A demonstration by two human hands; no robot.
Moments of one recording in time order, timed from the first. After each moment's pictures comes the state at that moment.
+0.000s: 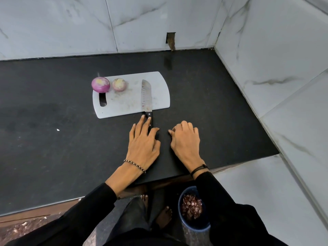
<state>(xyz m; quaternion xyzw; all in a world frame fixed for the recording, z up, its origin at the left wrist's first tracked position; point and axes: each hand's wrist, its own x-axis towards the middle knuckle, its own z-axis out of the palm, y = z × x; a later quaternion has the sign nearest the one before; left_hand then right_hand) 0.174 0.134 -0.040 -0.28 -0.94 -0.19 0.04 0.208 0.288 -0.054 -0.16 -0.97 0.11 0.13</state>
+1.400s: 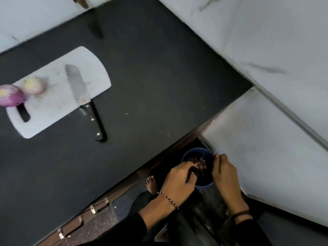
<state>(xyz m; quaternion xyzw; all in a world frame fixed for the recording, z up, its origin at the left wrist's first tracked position) 0.331 0.217 -0.118 -0.37 -0.78 -0.35 -0.36 0.451 0.335 -0.171 -0.52 -0.76 0.37 0.10</state>
